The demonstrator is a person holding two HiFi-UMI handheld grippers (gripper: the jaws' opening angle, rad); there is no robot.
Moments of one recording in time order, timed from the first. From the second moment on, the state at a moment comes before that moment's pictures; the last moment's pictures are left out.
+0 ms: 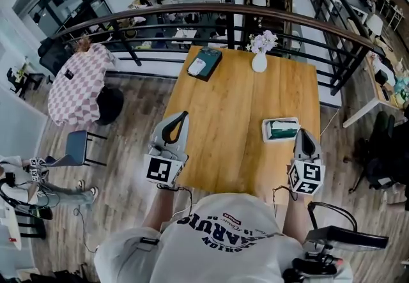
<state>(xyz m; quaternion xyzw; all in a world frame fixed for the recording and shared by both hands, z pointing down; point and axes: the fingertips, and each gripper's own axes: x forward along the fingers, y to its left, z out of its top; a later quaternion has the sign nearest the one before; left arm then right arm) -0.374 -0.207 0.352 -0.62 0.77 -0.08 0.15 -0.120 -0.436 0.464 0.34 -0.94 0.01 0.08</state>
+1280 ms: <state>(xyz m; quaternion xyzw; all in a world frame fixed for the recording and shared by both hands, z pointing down) -0.333 -0.119 0.398 -0.66 0.75 0.00 0.08 -0.095 -0.306 0.457 0.35 -0.94 0.01 0.07</state>
